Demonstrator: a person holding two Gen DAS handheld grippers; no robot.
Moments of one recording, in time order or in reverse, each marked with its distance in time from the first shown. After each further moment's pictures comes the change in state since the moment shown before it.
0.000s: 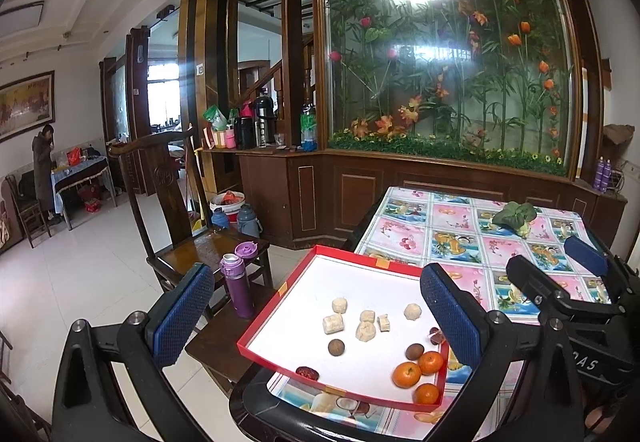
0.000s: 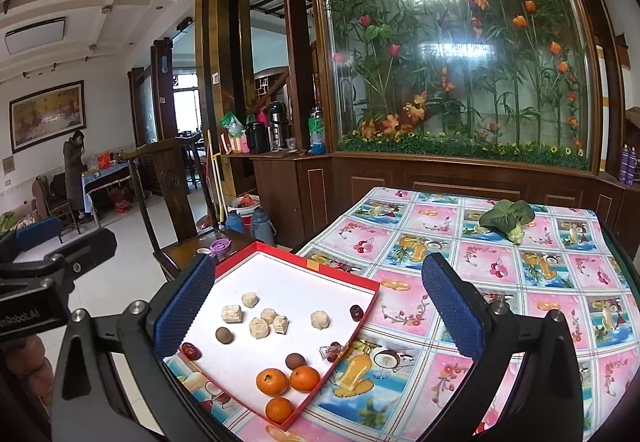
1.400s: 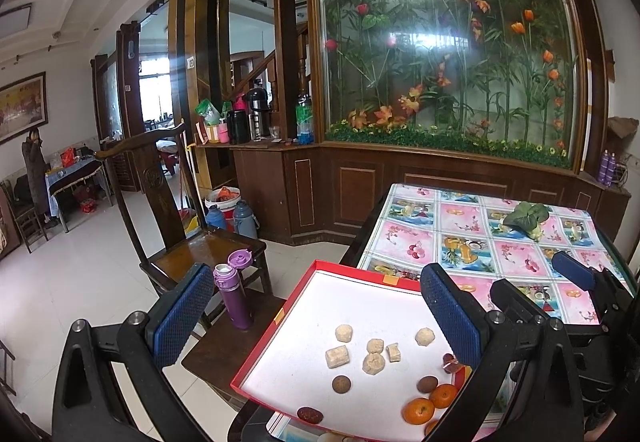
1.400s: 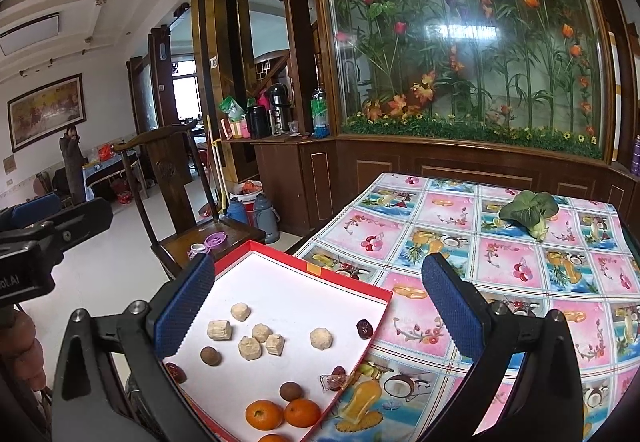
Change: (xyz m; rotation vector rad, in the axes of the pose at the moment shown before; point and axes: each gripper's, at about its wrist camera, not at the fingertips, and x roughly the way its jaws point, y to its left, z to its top) left arm 0.058 -0.001 0.028 0.019 0.046 -0.003; right arm 0.065 -0.006 0.008 0.015 0.068 0.021
